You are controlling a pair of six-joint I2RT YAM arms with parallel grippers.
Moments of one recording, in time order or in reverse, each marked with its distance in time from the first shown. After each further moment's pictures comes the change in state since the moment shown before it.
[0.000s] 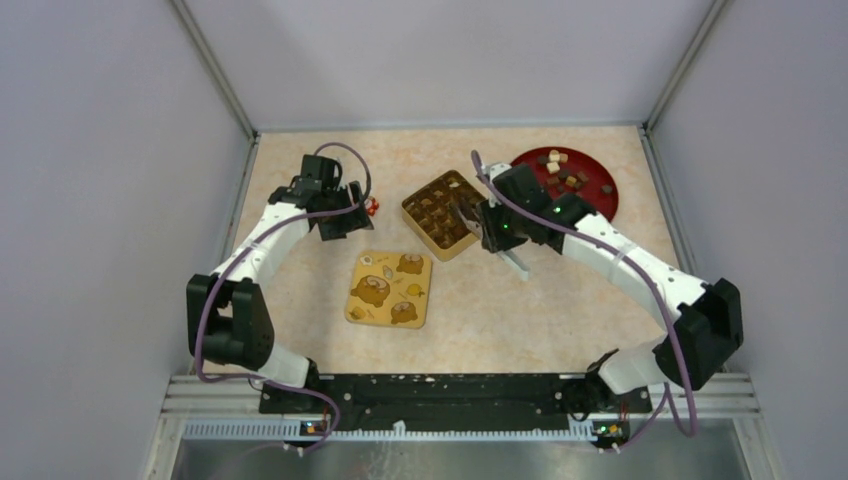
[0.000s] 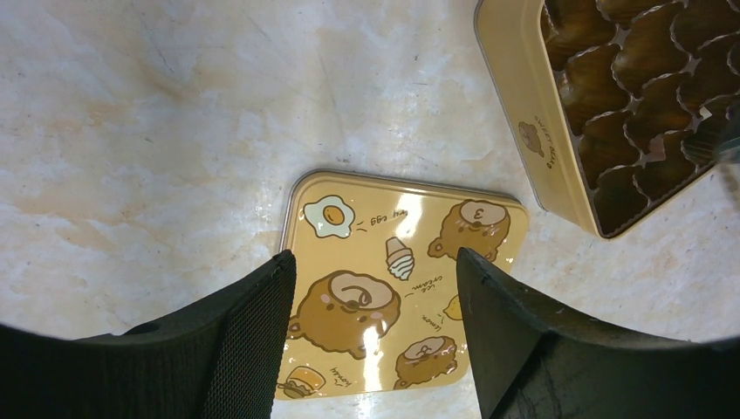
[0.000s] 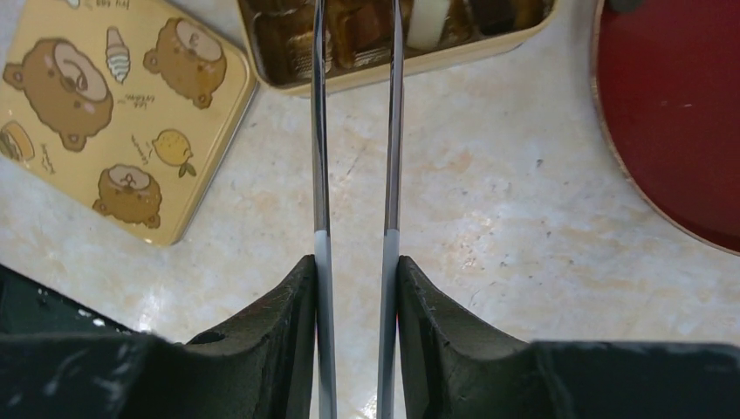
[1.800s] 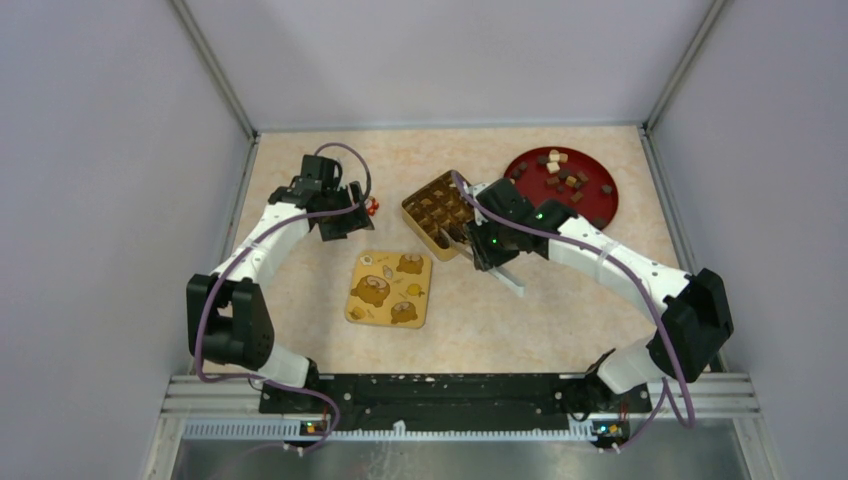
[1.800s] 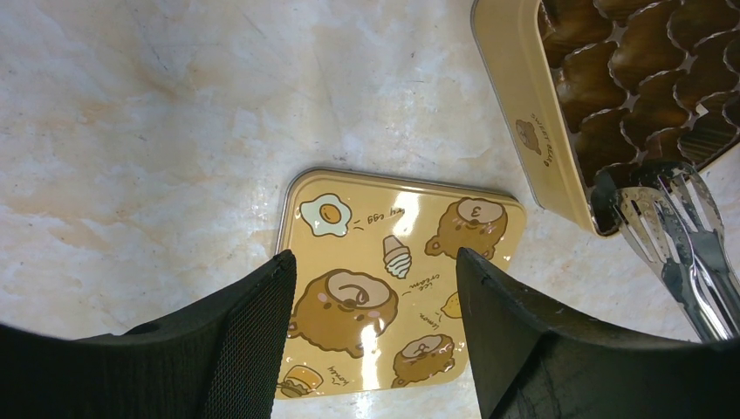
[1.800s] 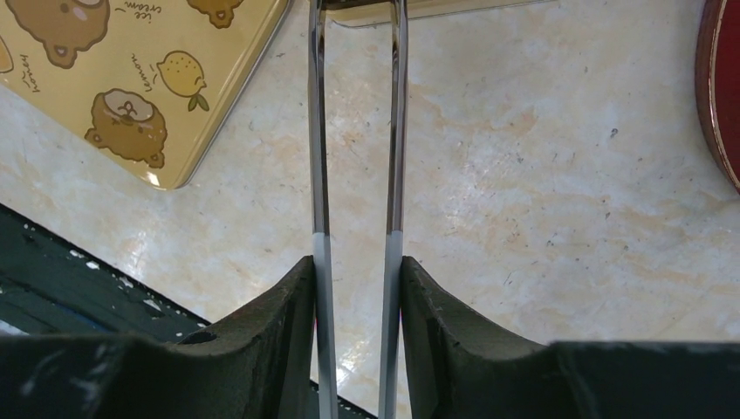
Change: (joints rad) left arm 0.000 0.000 -0.001 0.000 0.008 -0.003; right arm 0.086 0.066 -0.019 -0.057 -0.061 -0.009
